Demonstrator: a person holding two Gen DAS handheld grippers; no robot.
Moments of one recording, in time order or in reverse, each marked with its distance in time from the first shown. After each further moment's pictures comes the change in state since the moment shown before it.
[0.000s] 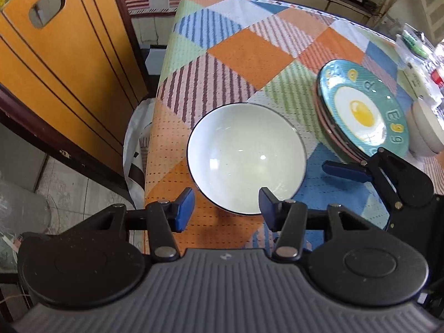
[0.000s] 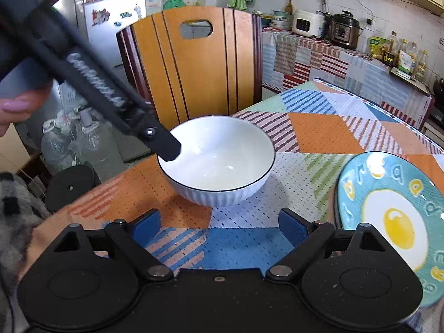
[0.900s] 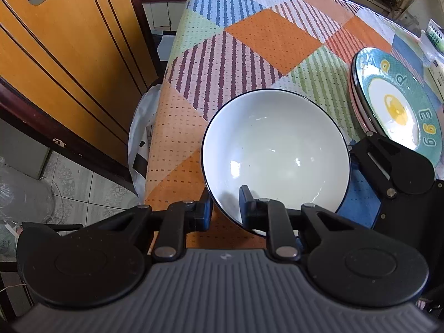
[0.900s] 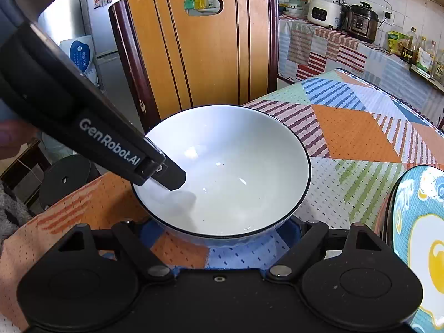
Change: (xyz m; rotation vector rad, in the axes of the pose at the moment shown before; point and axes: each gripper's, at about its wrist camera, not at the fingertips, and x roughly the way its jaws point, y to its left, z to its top) left arm 0.041 0.003 0.001 -0.025 0.043 0.053; right arm 0.051 -0.001 0.015 -0.009 0.054 0.049
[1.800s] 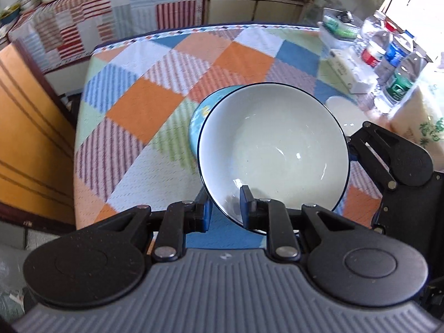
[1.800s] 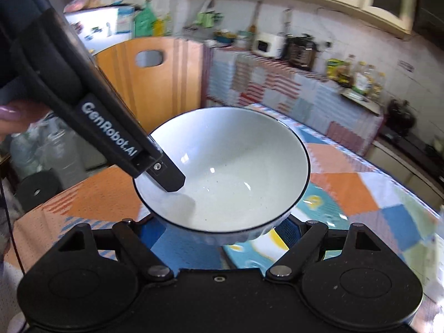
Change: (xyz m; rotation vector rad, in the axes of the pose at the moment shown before) left arm -0.097 -0.152 0.037 0.285 -0.097 -0.172; right arm -0.168 -0.051 -0.025 0.052 -0.116 -0.260
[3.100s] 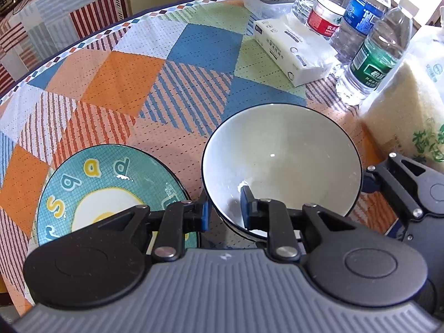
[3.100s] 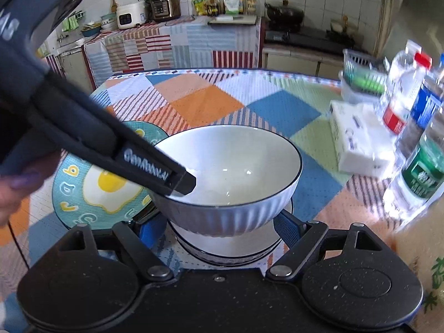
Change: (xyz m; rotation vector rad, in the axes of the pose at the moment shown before) left arm 0.144 -0.163 0.101 0.191 0.131 -0.093; right arm -0.011 -0.163 -0.077 0.499 0.196 -0.182
